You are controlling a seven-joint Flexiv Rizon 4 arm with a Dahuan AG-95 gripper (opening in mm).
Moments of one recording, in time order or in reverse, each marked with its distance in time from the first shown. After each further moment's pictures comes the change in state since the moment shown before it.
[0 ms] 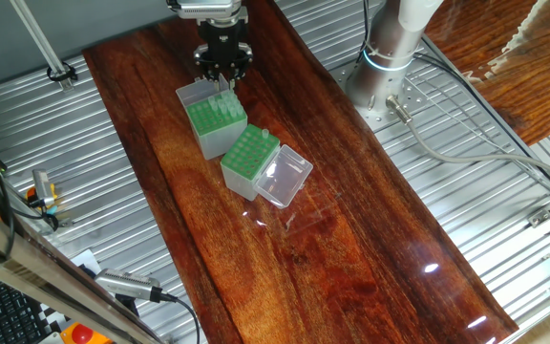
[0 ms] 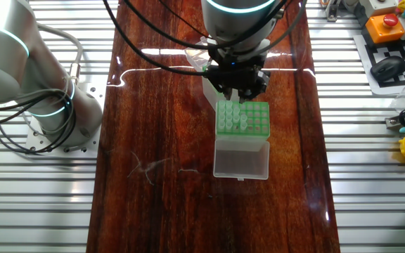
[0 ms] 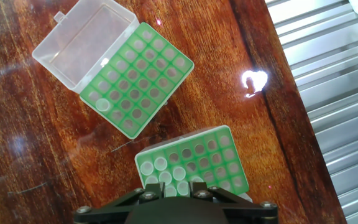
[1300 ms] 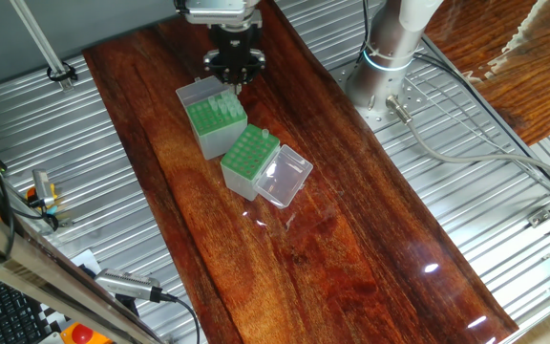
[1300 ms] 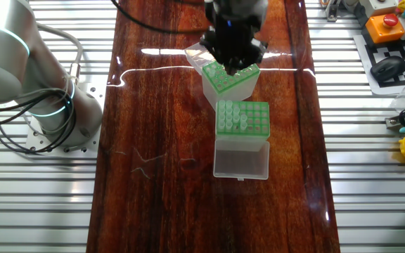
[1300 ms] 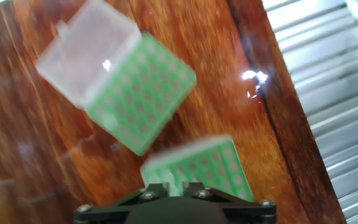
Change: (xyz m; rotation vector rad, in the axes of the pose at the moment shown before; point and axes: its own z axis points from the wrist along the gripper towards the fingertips) arm -0.042 0.019 -0.031 0.001 0.071 0.135
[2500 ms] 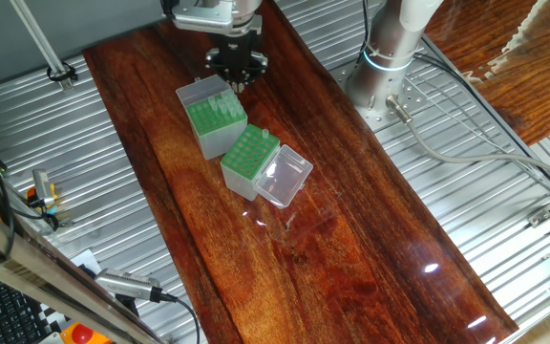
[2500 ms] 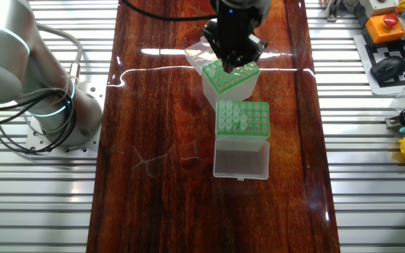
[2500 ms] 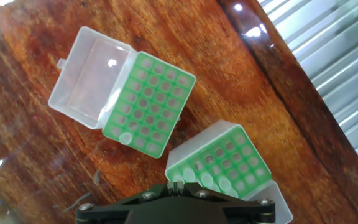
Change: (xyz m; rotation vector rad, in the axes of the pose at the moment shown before) arm 0.003 0.007 -0.007 -0.054 0.036 0.083
